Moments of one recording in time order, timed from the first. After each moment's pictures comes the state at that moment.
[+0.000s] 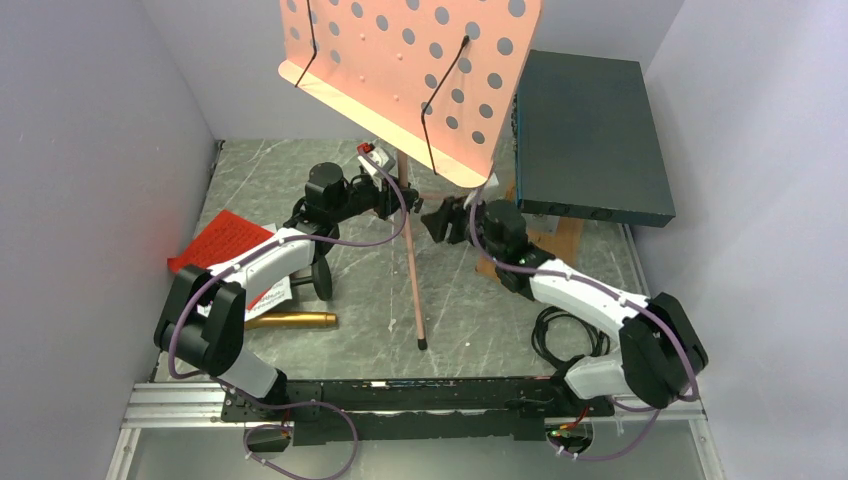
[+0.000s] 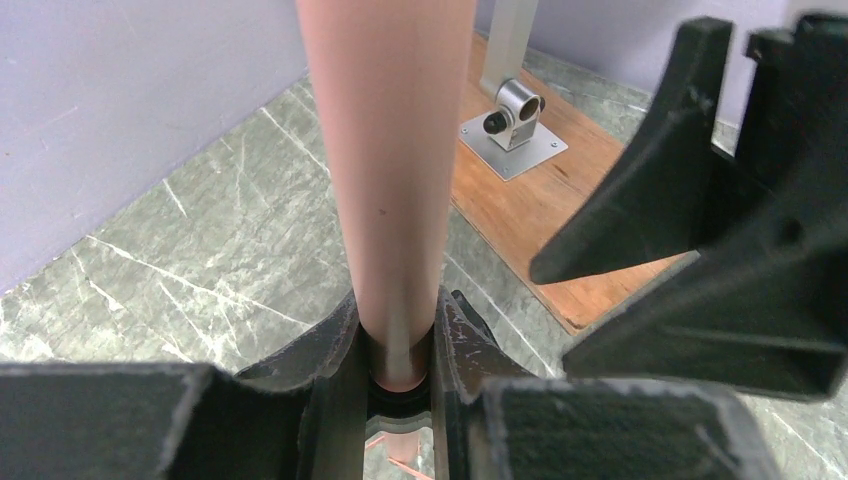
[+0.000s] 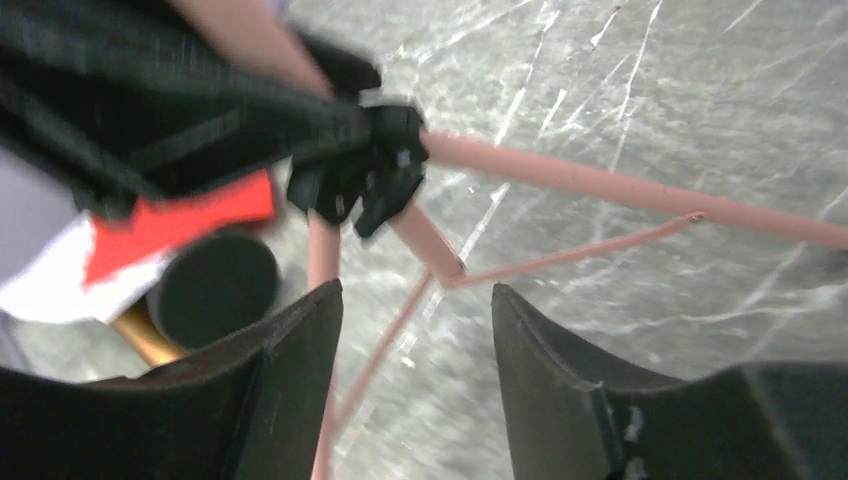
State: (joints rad) left arm -0.46 1.52 0.98 0.48 0.55 0.01; right arm 0.64 1.36 0.83 0.34 -0.03 0.46
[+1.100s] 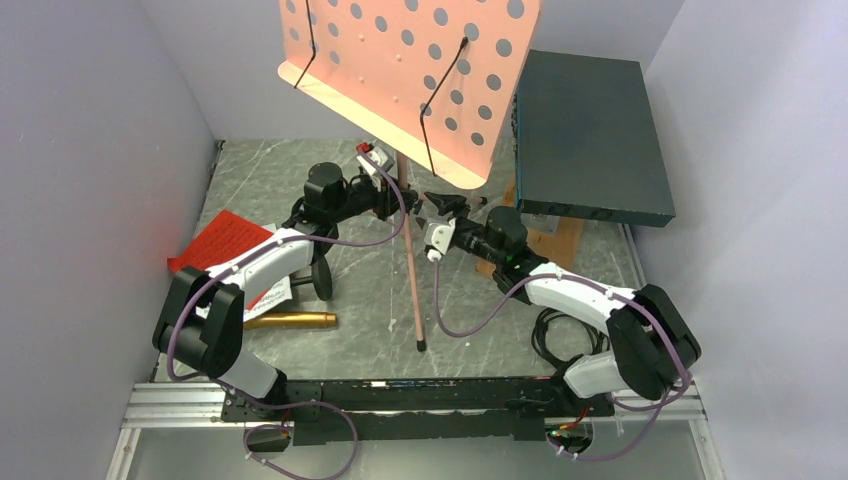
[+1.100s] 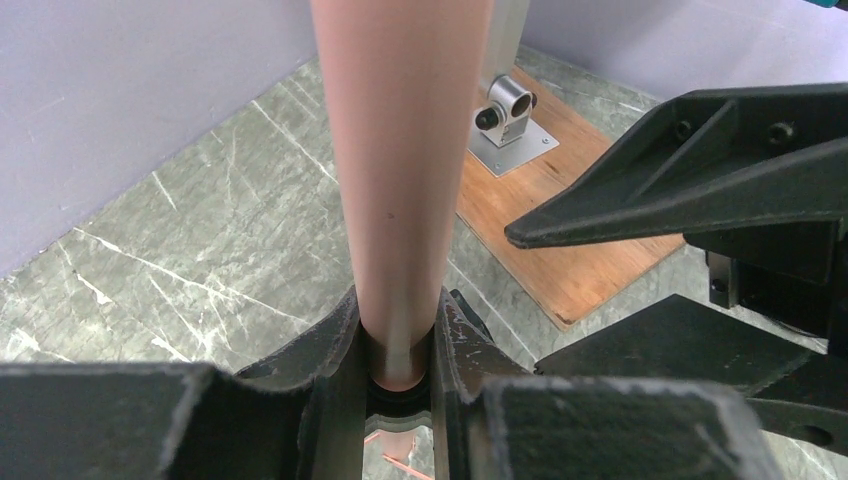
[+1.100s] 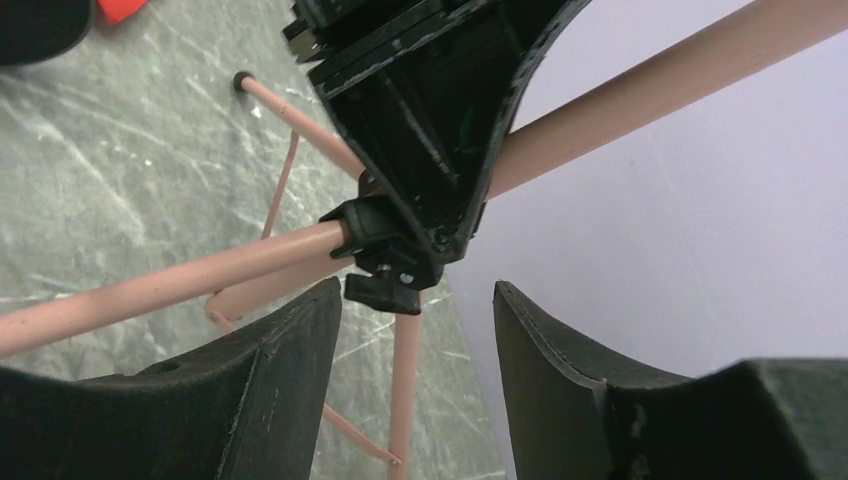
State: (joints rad) left arm -0.45 1.51 0.98 0.47 0.56 -0.01; right arm 0.64 1.38 0.71 0.68 -0.42 -0.91
